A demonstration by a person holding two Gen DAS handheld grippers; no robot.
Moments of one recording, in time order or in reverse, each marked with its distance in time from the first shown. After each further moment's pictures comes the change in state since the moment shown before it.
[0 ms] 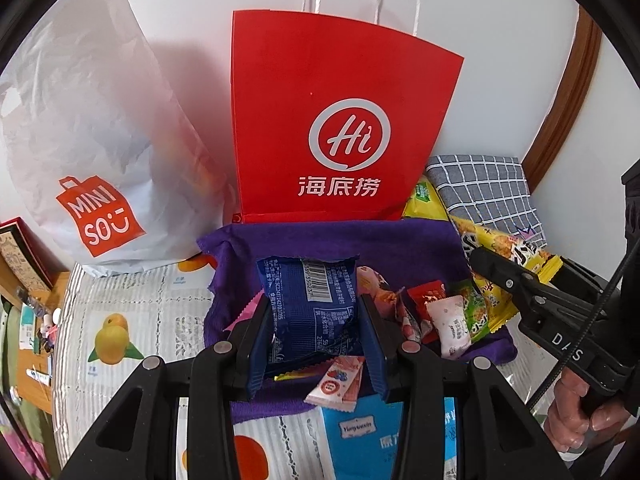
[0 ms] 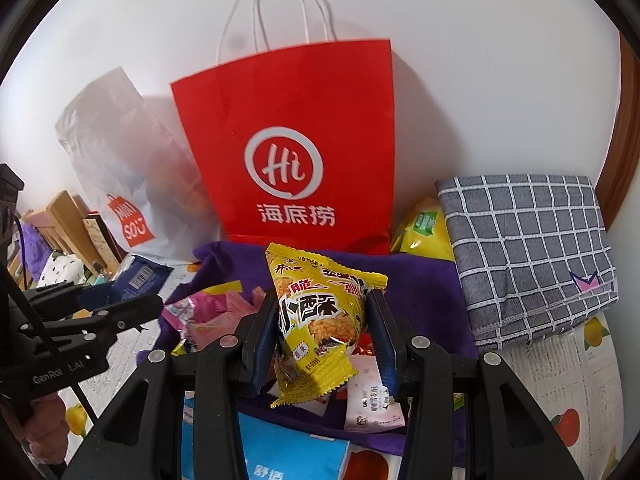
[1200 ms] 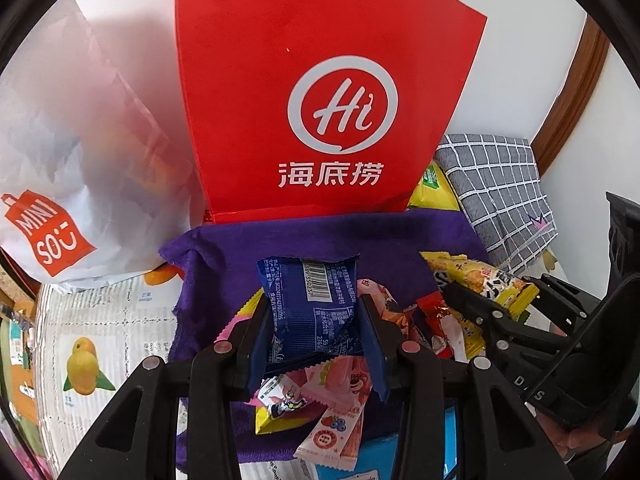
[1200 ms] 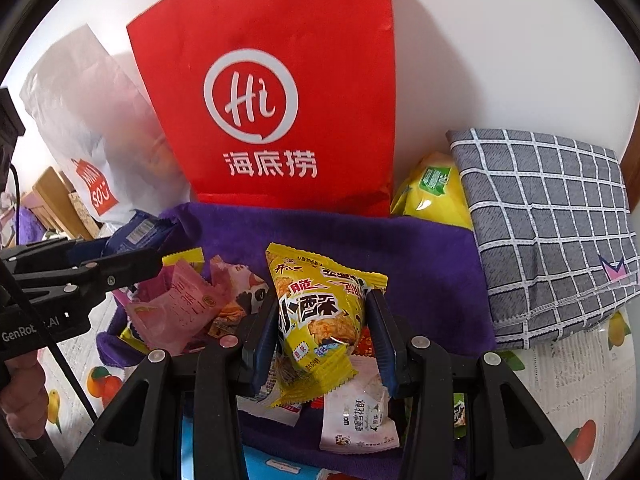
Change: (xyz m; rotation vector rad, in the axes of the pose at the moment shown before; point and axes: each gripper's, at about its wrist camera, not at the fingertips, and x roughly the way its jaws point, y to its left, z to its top) left arm 0.057 -0.008 0.017 0.033 0.080 -0.022; right arm 0.065 -0.016 -0.015 -0.028 0.118 0.002
